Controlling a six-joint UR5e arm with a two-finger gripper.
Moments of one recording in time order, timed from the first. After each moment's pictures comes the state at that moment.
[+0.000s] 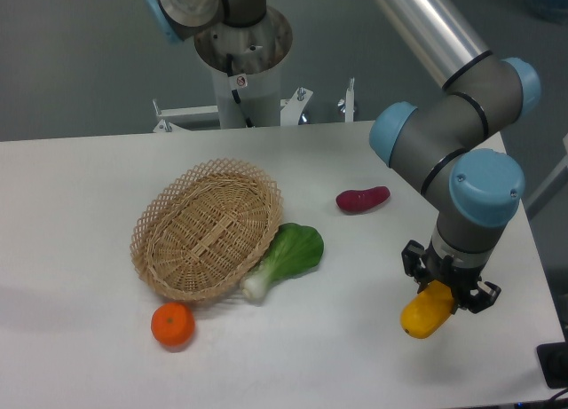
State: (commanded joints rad) arm 2.59 -2.20 -1.19 -1.19 1.56 1.25
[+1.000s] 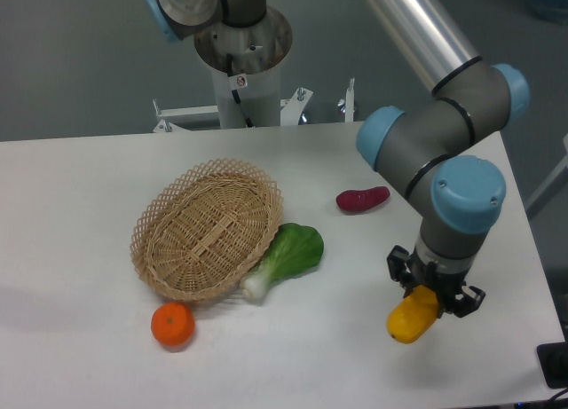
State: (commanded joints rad) arm 2.53 -2.19 -1.21 -1.18 1.56 1.17
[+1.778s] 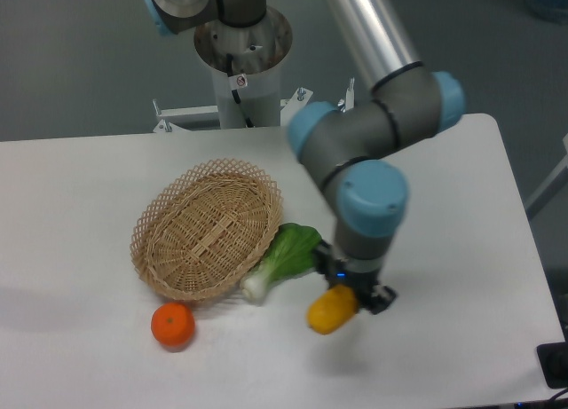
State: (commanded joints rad) arm 2.32 -2.07 -1.40 -1.19 1.54 1.14
